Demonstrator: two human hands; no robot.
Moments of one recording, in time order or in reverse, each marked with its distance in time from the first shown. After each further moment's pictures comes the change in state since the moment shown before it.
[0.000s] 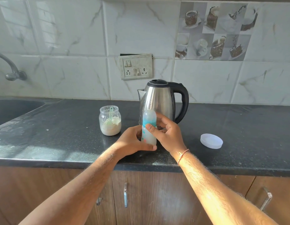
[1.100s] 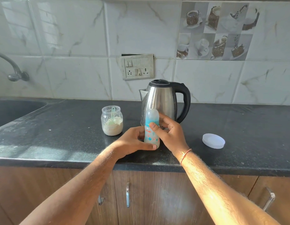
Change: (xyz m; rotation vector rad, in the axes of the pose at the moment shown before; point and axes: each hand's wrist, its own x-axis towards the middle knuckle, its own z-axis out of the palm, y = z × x) left_hand 0.001 -0.006 -0.006 -0.177 -0.118 0.005; right_hand -0.001 -0.006 -0.001 0.055 -0.018 -0.014
